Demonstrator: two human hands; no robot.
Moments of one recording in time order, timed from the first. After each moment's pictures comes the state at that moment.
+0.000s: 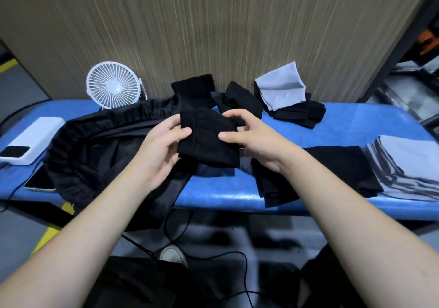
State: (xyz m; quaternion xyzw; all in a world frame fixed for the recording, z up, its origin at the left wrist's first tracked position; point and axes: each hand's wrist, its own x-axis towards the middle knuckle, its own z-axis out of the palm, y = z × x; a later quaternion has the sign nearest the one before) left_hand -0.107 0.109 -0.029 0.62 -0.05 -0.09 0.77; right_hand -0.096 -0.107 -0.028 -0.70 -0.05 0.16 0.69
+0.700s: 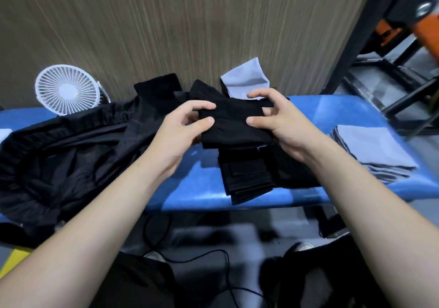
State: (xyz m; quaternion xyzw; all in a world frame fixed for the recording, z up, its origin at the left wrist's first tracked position) left_hand -0.098 0.010 -0.016 0.71 -0.13 -0.07 0.69; right_hand -0.116 -0.213 -0.011 -0.70 -0.01 0.03 0.71
